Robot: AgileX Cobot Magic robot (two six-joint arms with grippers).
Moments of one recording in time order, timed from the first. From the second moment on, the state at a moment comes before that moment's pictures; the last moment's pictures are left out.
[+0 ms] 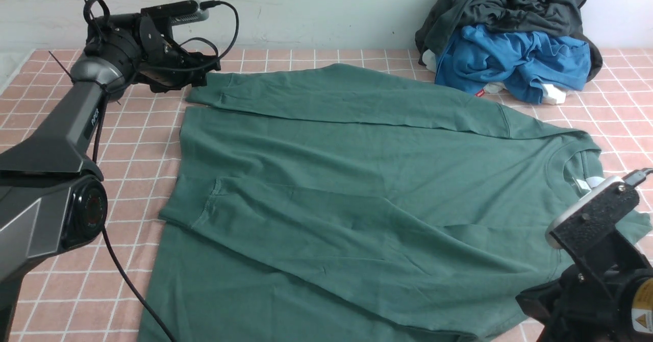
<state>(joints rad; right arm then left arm) 0.49 1.12 -0.49 -0.08 0.44 0.00 -0.01 2.75 -2.69 -0.11 0.81 -0.12</state>
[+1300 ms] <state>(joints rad) 0.49 1.08 -0.49 -0.22 0.43 0.09 -0.12 1.86 -1.49 -0.10 1.11 0.12</state>
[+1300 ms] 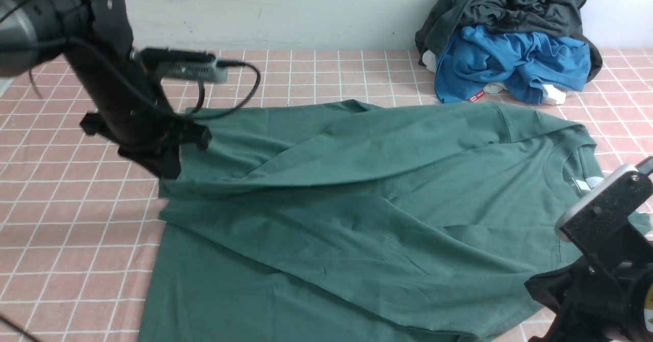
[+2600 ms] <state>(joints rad) 0.49 1.08 -0.67 0.25 0.84 -0.33 -0.56 1.54 -0.70 0.08 0.83 0.71</state>
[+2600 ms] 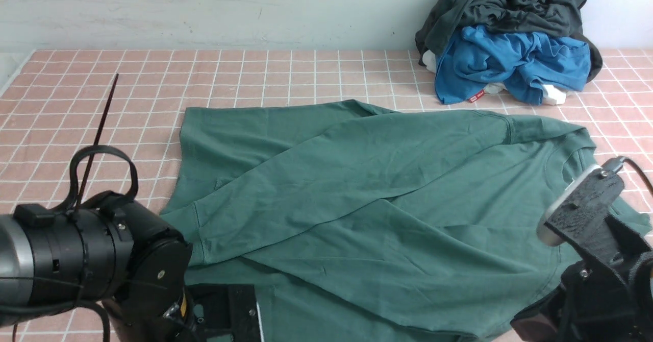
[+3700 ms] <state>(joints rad) 0.49 1.28 -0.71 -0.28 0.85 -0.47 -0.43 1.16 -0.61 0.20 0.82 0.27</state>
